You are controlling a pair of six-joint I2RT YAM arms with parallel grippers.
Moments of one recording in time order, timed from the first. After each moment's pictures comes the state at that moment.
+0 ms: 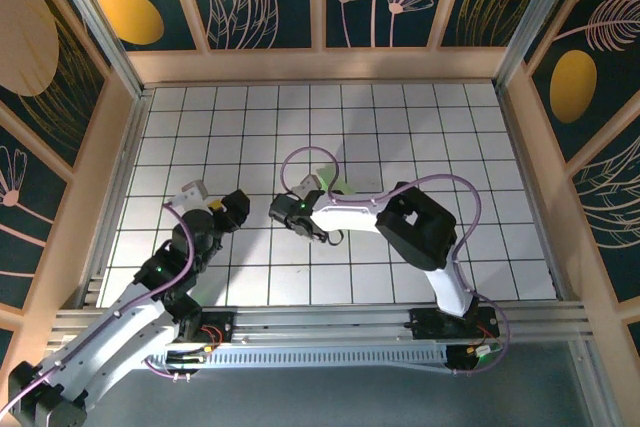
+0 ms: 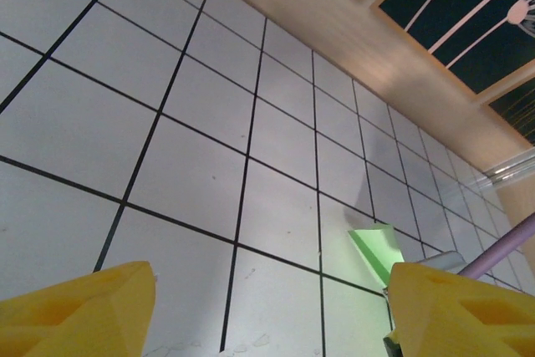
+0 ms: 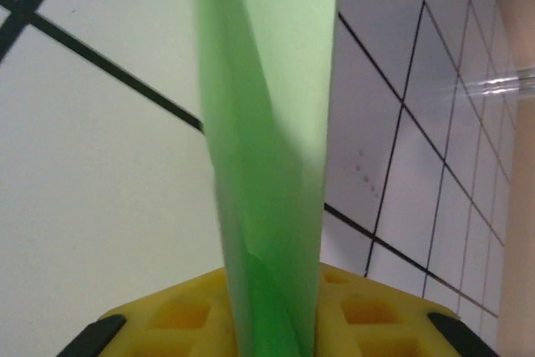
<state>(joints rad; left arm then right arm) -0.62 0.57 0.34 -0.16 -0.37 -0.86 1.09 2.06 1.35 -0.80 0.88 0.37</state>
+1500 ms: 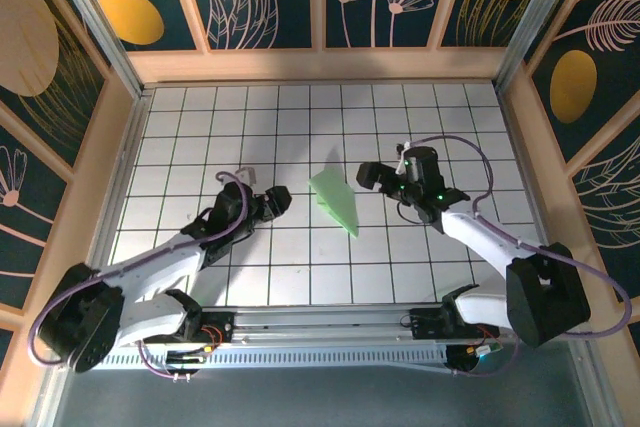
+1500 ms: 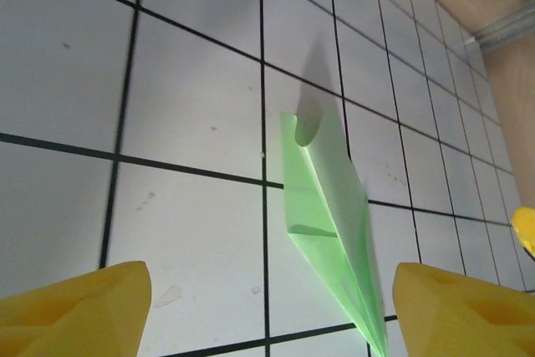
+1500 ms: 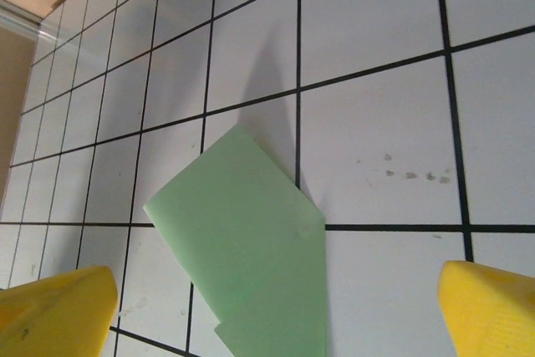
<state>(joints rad) -0.62 1.20 0.47 0.17 -0.01 -0.90 0.41 1.25 0.65 -0.05 -0.22 0.66</state>
